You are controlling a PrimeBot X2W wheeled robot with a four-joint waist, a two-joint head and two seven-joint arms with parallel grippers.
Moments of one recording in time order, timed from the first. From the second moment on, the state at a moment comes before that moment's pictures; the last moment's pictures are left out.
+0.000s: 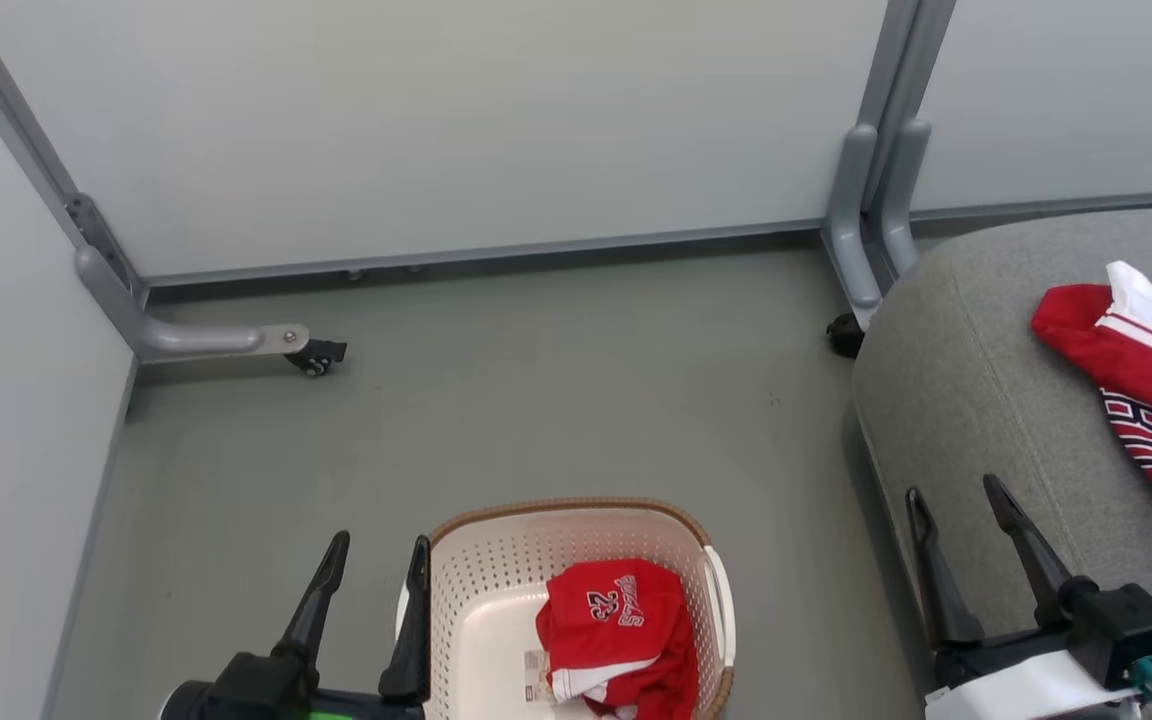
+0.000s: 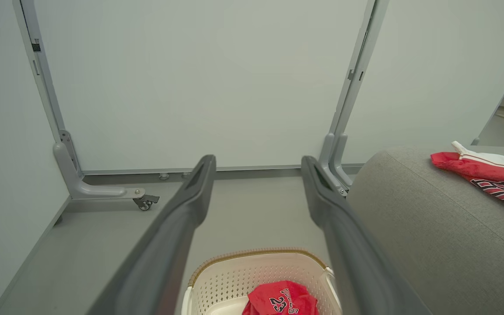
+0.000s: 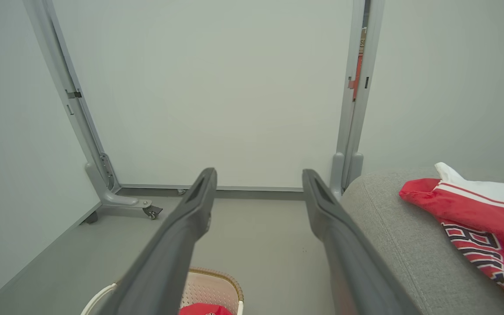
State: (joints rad) left arm 0.14 0.05 -0.20 0.05 -0.22 -0.10 -0.26; right arm 0.13 -0.05 0.01 -0.04 0.14 0.13 -0.26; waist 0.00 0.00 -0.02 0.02
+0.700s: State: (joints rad) left arm -0.48 0.11 -0.66 0.60 -0.30 -0.13 -0.26; right arm -0.21 -0.08 -0.01 -0.13 0.12 0.13 -0.26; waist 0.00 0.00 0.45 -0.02
